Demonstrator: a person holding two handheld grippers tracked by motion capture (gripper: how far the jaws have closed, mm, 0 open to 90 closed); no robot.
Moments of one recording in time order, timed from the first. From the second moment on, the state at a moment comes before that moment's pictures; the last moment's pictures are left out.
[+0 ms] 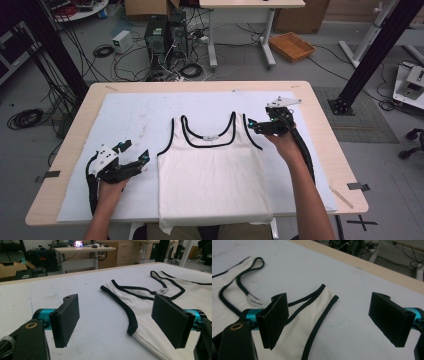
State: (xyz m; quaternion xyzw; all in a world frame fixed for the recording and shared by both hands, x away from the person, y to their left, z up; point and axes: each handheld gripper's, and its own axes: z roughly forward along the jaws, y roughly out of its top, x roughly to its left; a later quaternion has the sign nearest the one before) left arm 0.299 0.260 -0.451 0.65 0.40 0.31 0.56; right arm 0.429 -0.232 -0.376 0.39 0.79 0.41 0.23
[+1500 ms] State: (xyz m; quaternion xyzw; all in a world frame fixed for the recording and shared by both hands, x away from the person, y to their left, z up) left arm 0.301 0.259 -0.451 0.66 0.41 0.31 0.55; right arm 0.408 -0.205 -0.414 0.33 0.81 0.45 0.19
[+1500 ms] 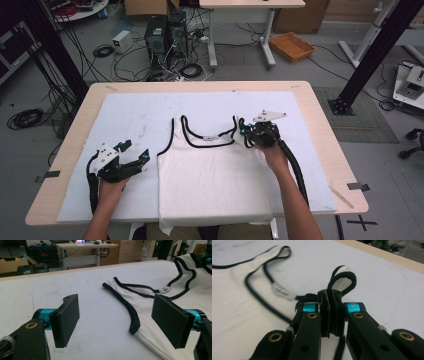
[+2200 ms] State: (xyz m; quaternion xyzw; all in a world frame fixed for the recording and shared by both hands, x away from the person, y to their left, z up) left arm 0.302 0.258 -0.451 0.66 0.41 0.31 0.55; right arm 0.334 -0.209 -0.410 0.26 0.81 0.51 0.13
